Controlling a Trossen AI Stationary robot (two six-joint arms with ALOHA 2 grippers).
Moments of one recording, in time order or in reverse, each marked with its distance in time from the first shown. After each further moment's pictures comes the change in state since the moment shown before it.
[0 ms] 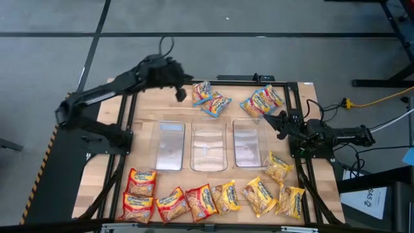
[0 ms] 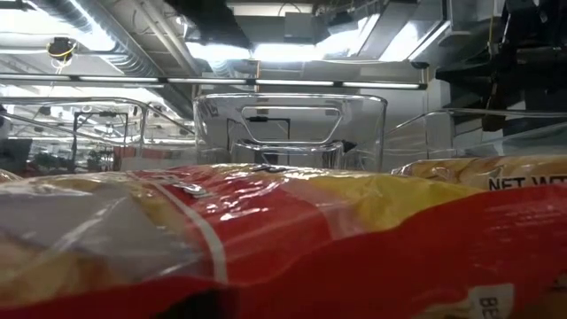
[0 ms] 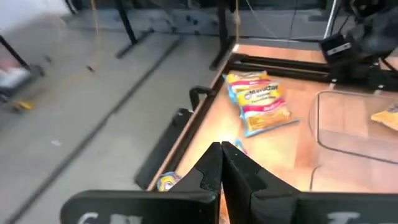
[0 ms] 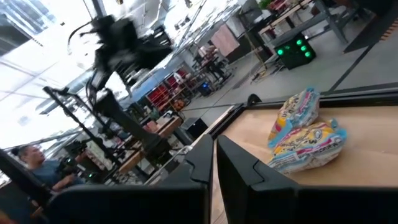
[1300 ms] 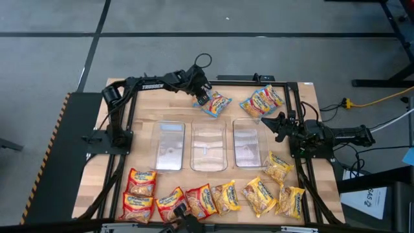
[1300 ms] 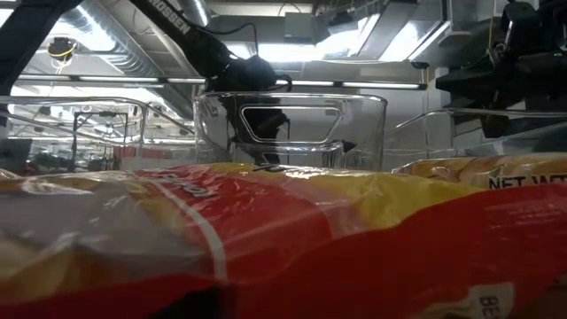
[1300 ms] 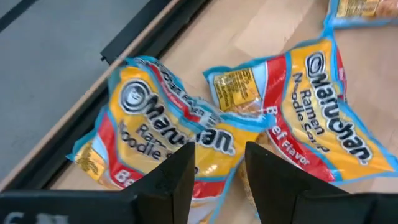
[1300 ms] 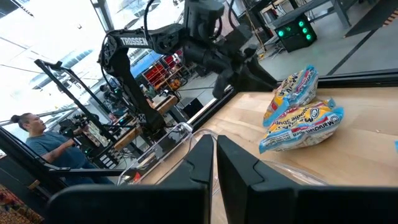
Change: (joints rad) left arm 0.059 0.614 0.101 0.028 -0.015 -0.201; right arm 0.000 0.001 0.002 -0.102 -0.041 -0.001
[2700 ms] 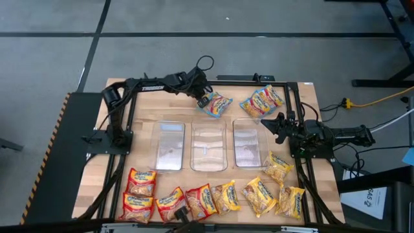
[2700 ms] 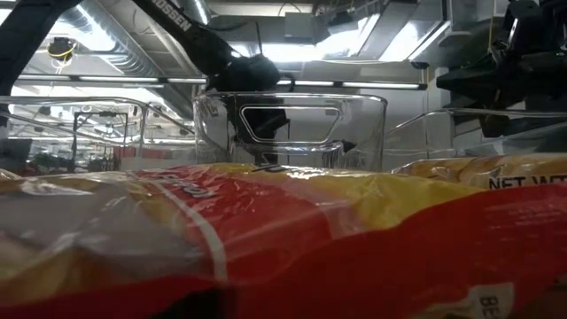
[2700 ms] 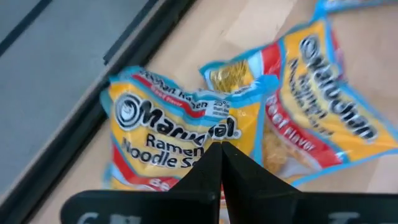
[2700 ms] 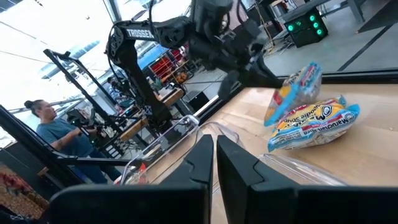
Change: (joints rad) left arm -0.030 -0.016 -0.001 -0.023 -0.030 0.054; right arm 0.000 0.000 -0.001 -0.004 -0.045 -0.022
